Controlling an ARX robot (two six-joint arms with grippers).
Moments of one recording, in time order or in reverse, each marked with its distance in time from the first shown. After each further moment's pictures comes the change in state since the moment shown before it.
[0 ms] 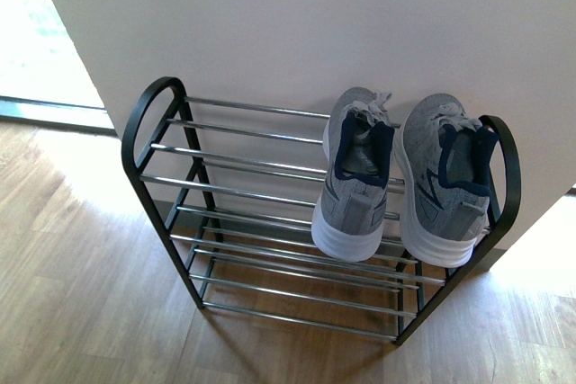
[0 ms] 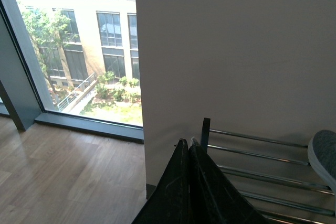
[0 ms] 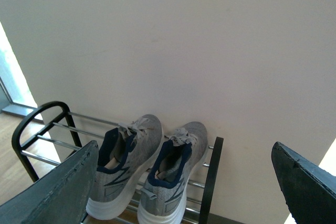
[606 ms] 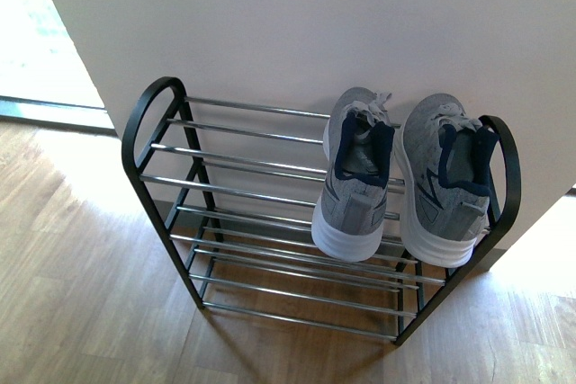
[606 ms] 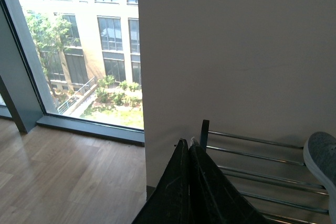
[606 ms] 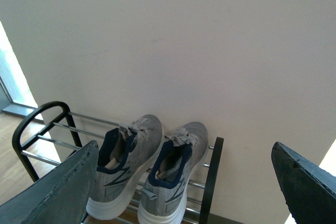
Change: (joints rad) left arm 0.000 -0.289 0.000 -0.274 0.000 0.000; right arm 0.000 0.000 0.000 0.000 0.000 0.000
